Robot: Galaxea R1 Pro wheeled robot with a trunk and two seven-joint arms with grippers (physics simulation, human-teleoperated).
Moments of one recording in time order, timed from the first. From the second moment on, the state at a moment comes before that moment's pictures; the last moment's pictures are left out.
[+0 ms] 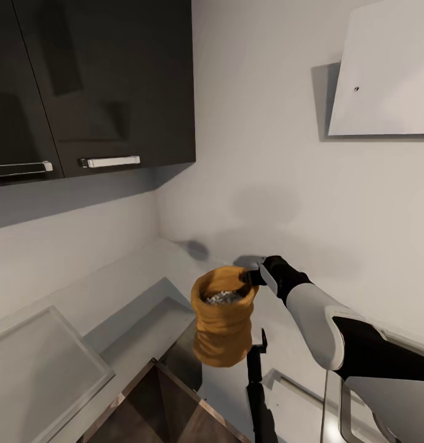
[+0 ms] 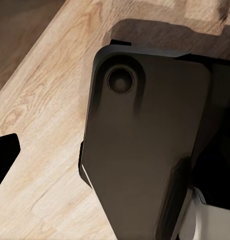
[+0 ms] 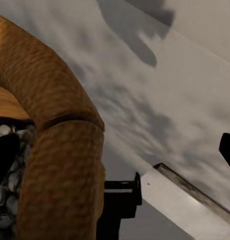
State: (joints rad) left arm 0.00 -0.03 0.05 -0.10 0.11 -0.07 0.09; right arm -1.20 0.14 -0.22 -0.22 0.27 0.61 -0.04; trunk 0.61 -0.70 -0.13
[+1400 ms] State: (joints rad) left arm 0.00 -0.03 0.05 -0.10 0.11 -0.07 0.10; right arm -1.20 0.14 -0.26 -0.57 0.30 1.04 -0.03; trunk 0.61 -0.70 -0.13
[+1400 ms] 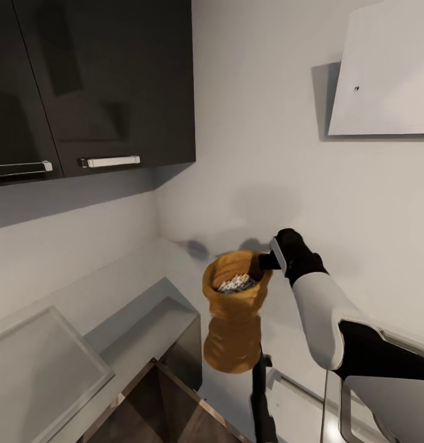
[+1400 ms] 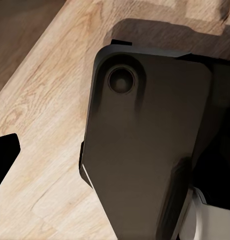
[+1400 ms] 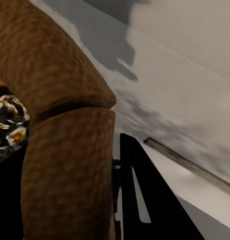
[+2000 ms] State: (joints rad) left arm 0.00 -0.03 0.04 -0.09 0.11 -0.07 0.10; right arm -1.20 0.14 -0.28 -0.70 0.29 1.04 0.01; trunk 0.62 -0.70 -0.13
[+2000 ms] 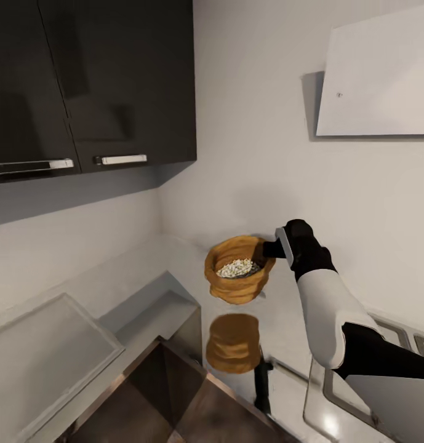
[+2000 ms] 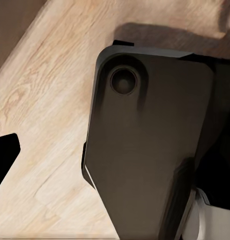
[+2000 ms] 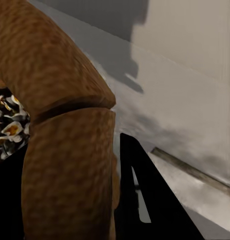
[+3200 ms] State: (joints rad) left arm 0.00 -0.03 0.04 -0.09 0.11 -0.07 0.11; right arm -1.20 0.14 -0.27 -0.70 0.29 1.04 0.01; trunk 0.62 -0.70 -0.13
